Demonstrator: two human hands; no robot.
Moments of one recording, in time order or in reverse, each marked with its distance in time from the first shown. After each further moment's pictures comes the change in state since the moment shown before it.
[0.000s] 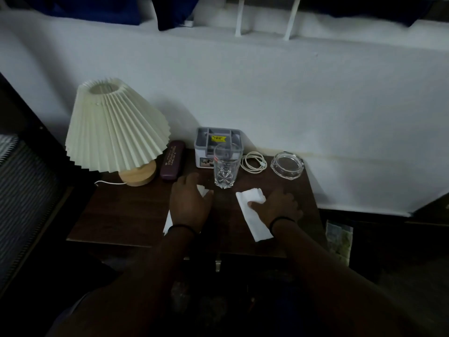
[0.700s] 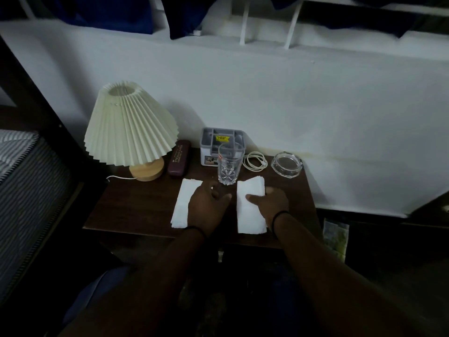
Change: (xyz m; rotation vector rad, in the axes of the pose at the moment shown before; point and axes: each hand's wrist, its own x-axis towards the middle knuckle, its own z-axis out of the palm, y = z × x) left_hand -0.037 0.028 -0.008 -0.416 -0.102 -0.160; right_hand -0.011 -0.005 -0.002 0.590 -0.125 -0.093
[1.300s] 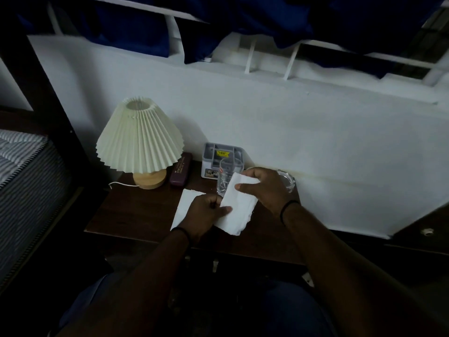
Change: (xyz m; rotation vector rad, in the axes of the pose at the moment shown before) left_hand -0.001 0.011 -0.030 -0.391 -0.336 -0.015; right_hand -0.020 -0.076 -0.036 -0.092 -0.181 -0.477
